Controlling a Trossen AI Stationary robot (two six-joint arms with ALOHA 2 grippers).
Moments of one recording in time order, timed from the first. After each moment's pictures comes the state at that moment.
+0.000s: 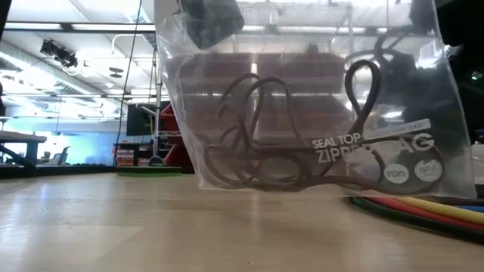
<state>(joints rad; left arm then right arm) -0.32 1.81 1.53 -0.75 0.28 -0.11 0.51 1.58 0.60 -0.16 0.41 0.84</state>
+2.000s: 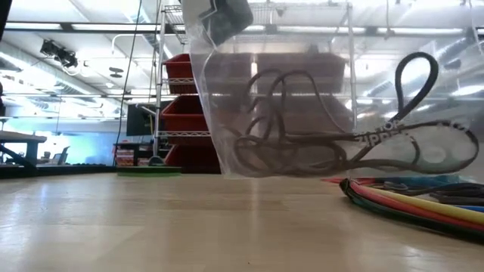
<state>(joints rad) -0.31 1.81 1.53 -0.69 0.25 -0.11 0.64 1.55 1.18 0.32 0.41 -0.02</state>
